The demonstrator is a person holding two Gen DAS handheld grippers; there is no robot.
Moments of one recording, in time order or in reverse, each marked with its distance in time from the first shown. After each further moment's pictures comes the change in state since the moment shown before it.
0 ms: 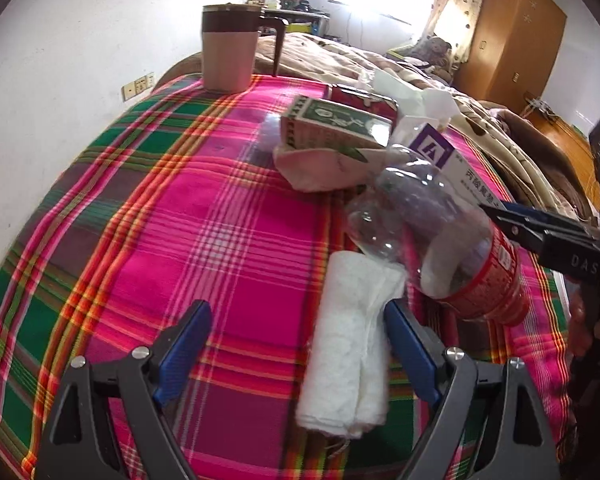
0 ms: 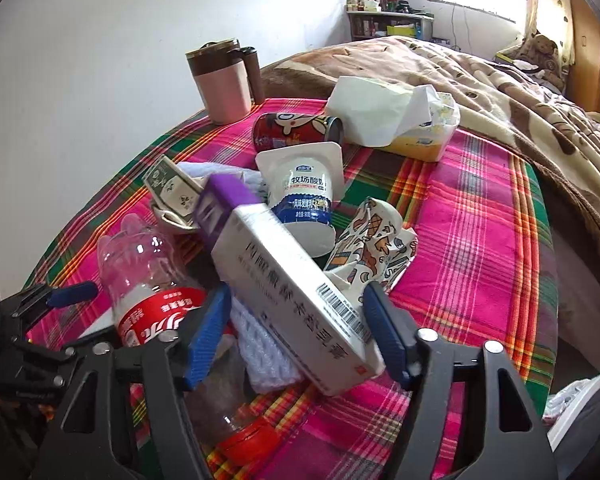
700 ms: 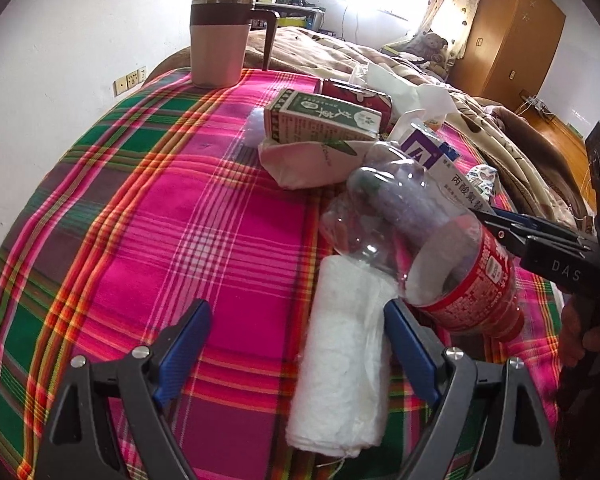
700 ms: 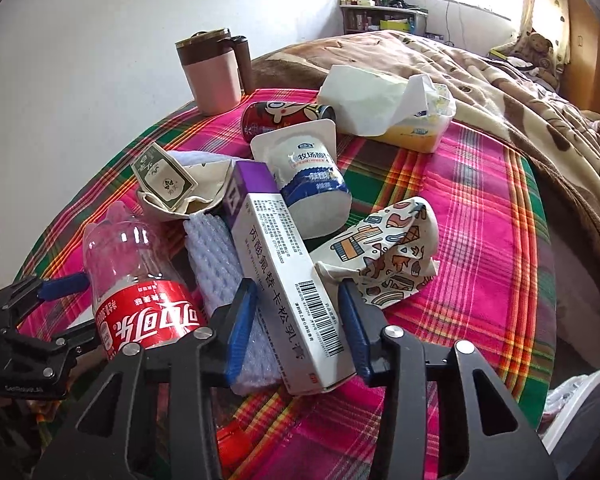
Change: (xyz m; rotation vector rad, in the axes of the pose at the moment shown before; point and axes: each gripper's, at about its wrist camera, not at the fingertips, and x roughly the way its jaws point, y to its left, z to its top) left arm 0.009 -0.005 0.007 -0.007 0.036 -0.047; right arm 0.008 -0.001 -0.001 0.016 0.015 -0.045
